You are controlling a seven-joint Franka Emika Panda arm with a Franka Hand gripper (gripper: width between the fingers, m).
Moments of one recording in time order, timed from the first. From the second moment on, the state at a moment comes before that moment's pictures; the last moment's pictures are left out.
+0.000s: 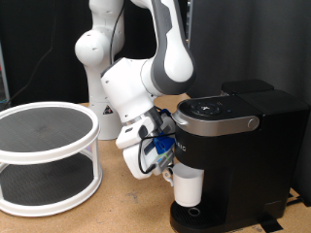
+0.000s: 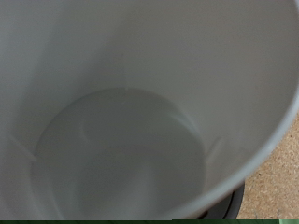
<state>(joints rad) 1.01 0.17 -0.83 -2.56 1.70 2.72 -1.38</state>
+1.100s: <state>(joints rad) 1.01 0.23 -0.83 -2.52 1.73 2.69 -1.38</state>
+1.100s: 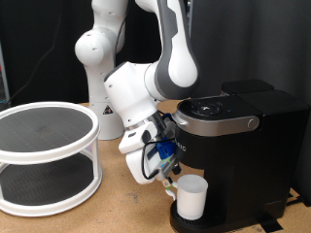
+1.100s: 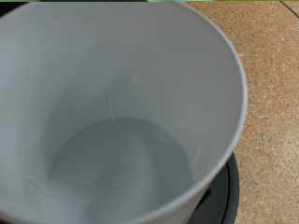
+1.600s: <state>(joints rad) 1.01 0.21 -0.83 -2.54 1.72 2.67 -1.42</state>
